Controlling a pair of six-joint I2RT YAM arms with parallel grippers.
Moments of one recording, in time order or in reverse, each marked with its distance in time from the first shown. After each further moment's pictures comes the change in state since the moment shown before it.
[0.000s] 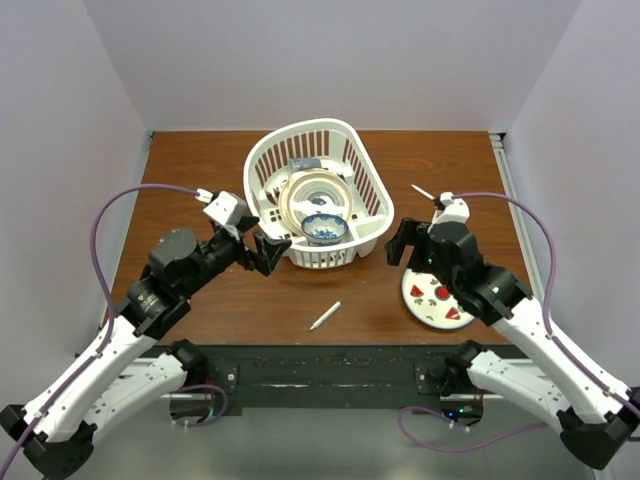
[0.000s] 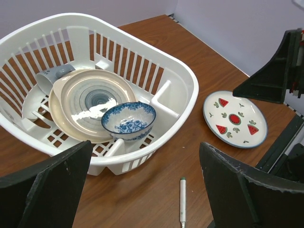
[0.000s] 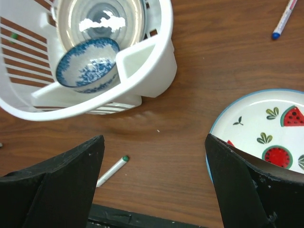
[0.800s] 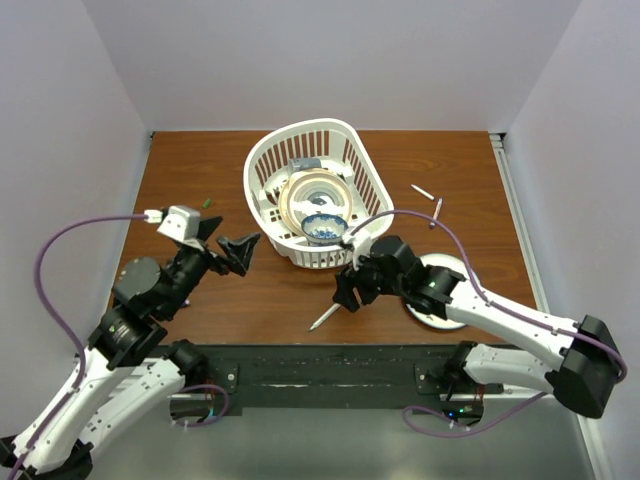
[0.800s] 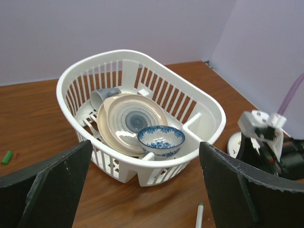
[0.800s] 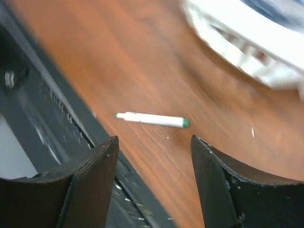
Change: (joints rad) left arm 0.001 -0.214 -0.034 -0.035 -0.233 -0.012; right arm 0.237 0.288 -0.143 0.333 -0.492 -0.410
